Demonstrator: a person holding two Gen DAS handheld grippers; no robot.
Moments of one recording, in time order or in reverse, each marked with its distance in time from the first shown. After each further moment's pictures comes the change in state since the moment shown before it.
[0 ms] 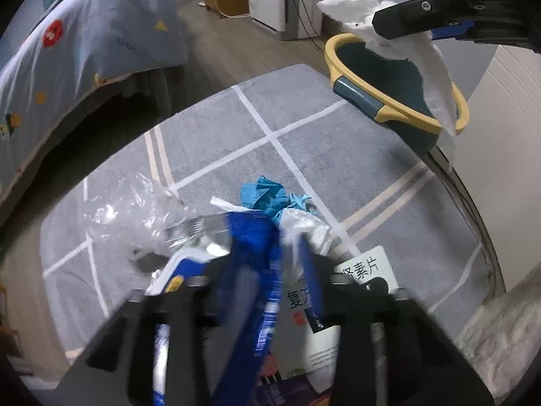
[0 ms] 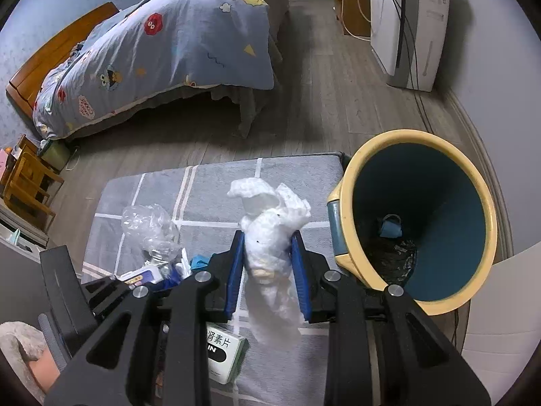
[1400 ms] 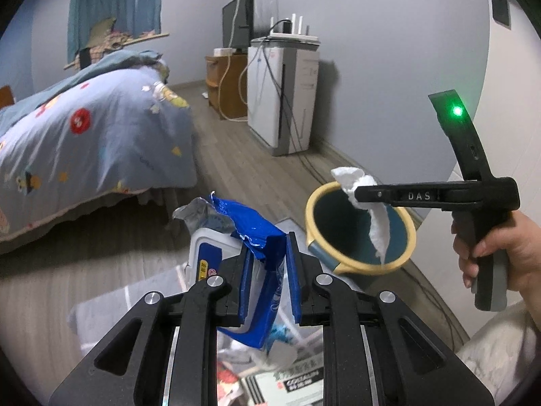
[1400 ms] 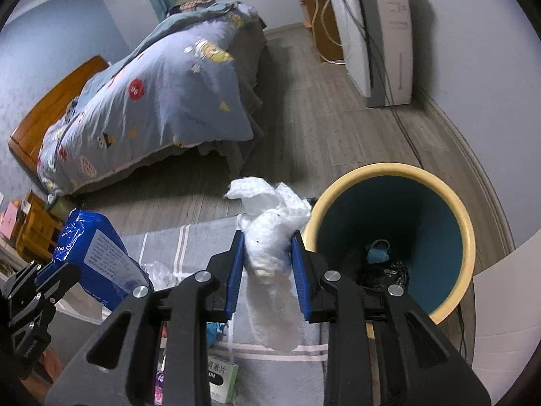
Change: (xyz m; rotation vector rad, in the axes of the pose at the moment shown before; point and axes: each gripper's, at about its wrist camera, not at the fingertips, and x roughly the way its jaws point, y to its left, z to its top) left arm -0.149 0.007 0.074 -0.045 -0.424 -0.057; right arm -0.047 -0.059 0.025 0.156 -0.163 0.038
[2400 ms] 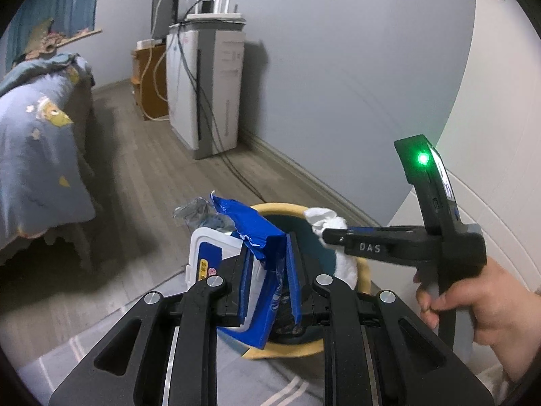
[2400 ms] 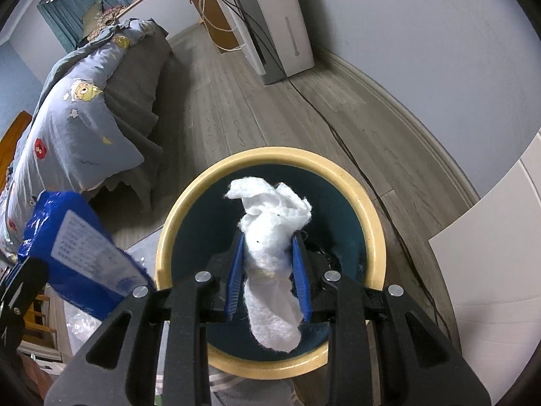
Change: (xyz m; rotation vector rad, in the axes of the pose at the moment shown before) left arm 0.150 -0.109 0.065 0.086 0.049 -0.251; right arm 0.033 -0.167 0.003 0.285 0.036 -0.206
